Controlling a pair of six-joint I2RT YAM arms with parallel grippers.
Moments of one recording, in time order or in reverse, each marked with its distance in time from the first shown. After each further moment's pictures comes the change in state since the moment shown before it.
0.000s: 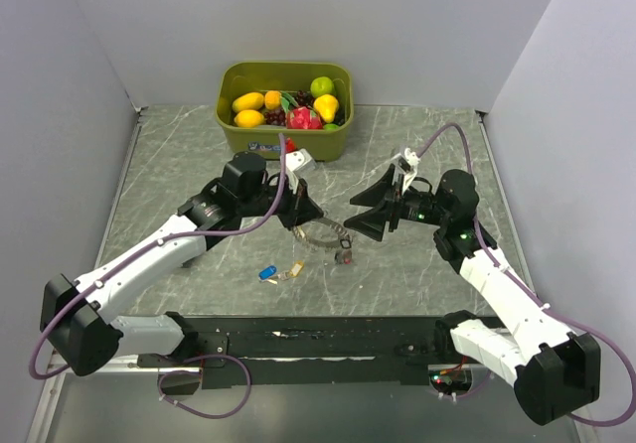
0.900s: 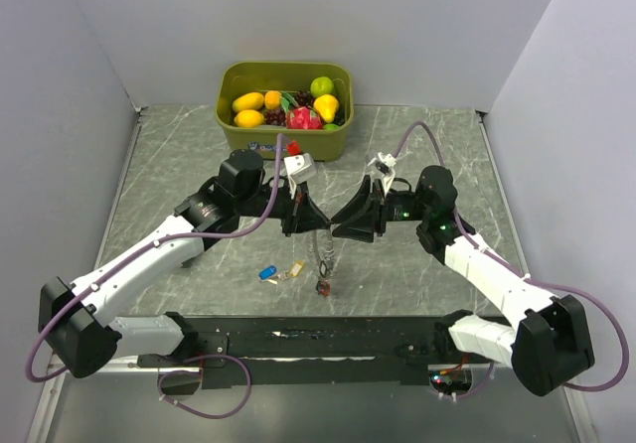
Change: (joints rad) left arm -0.004 -0.019 0.022 0.015 0.266 -0.002; right arm 0.089 0.158 -0.002 0.209 -0.204 0.113
